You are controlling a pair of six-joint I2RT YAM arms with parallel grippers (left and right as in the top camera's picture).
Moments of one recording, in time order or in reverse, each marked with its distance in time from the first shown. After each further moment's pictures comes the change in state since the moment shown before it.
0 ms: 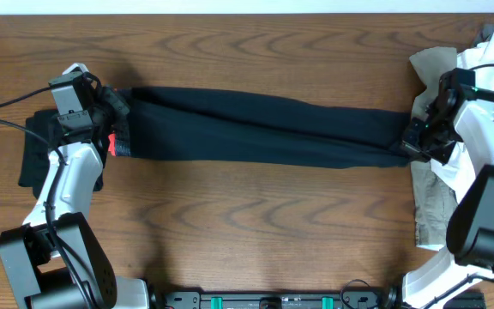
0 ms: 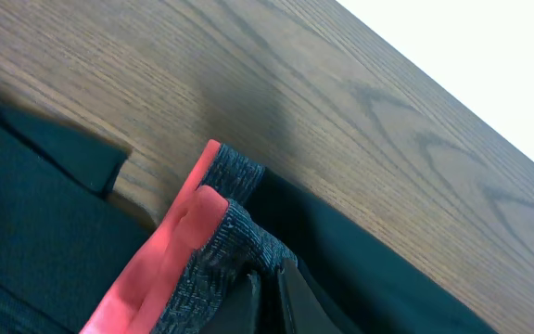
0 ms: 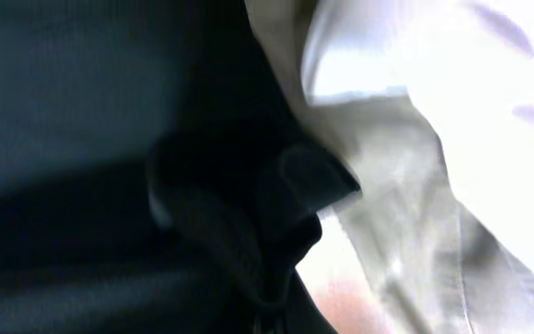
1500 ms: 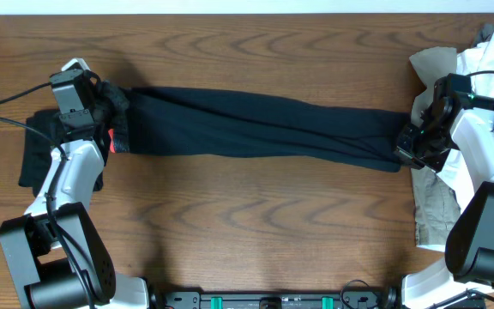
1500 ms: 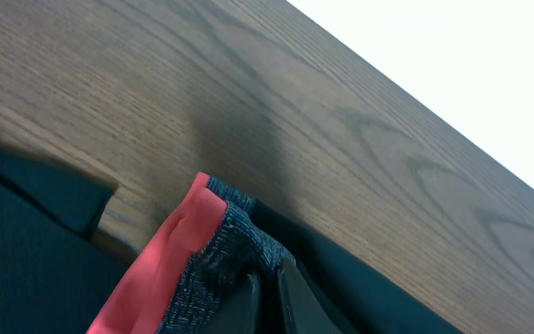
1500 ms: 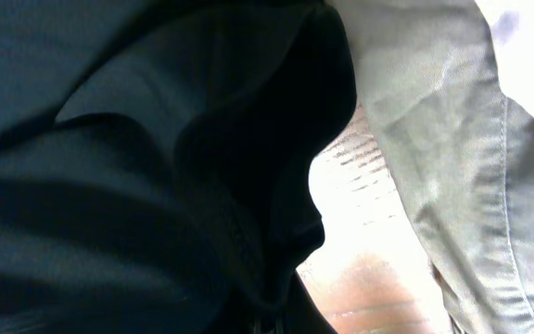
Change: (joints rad) left arm 0.000 0.041 0.000 0.106 0.000 0.000; right arm 0.031 -0.107 -0.066 -0.076 -0.058 0.054
